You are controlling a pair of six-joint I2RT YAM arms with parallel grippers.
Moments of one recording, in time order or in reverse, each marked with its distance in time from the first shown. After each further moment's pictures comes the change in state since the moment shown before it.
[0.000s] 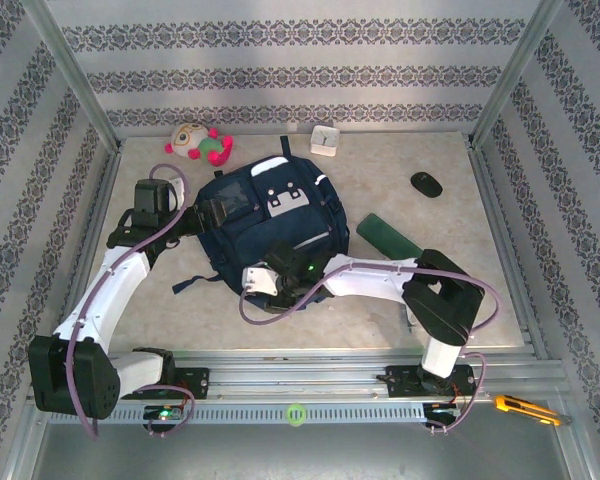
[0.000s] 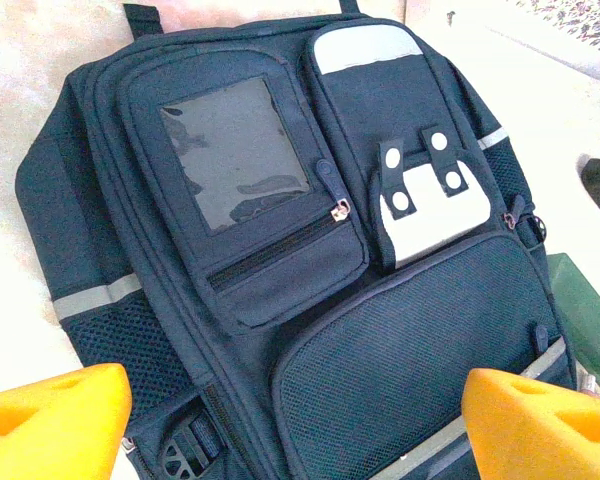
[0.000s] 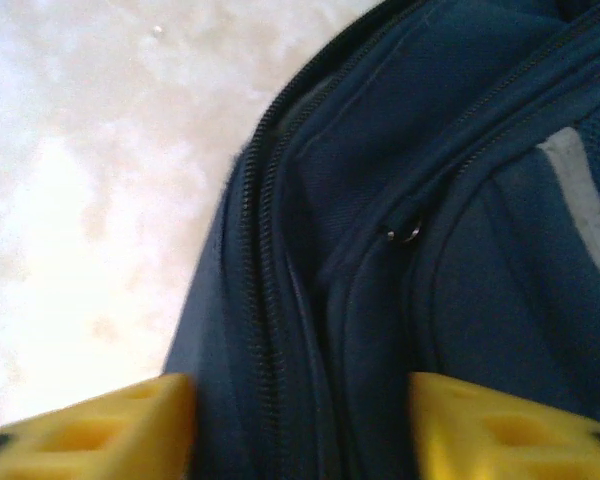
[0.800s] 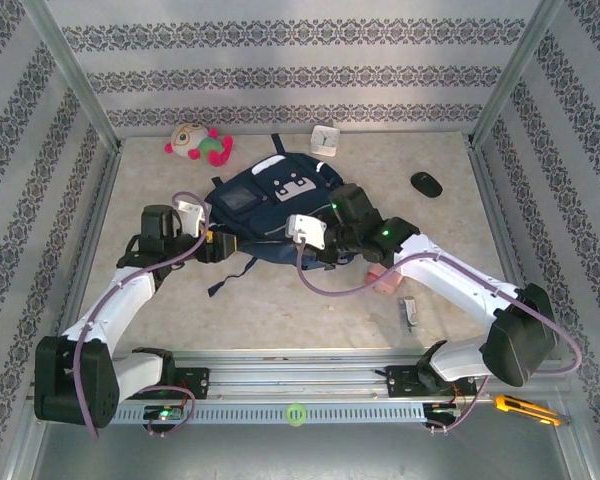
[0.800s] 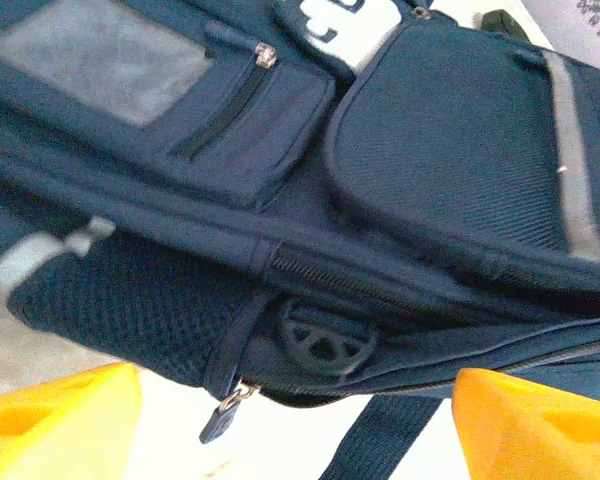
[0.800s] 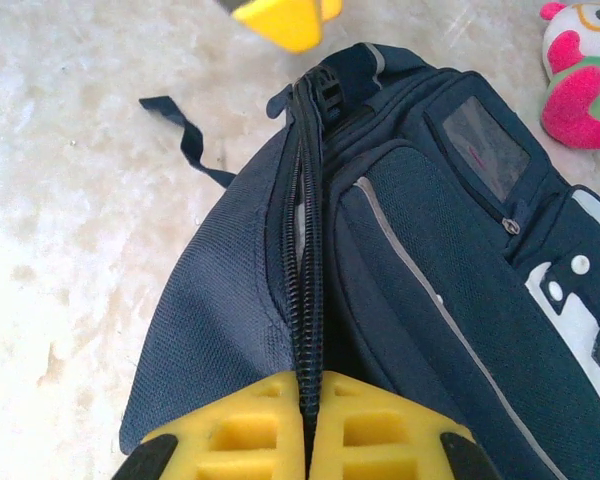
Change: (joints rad) left arm 0.006 -0.037 -0.290 0.268 0.272 0.251; right arm -0.336 -0.401 0.009 -0.132 -0.269 -0.234
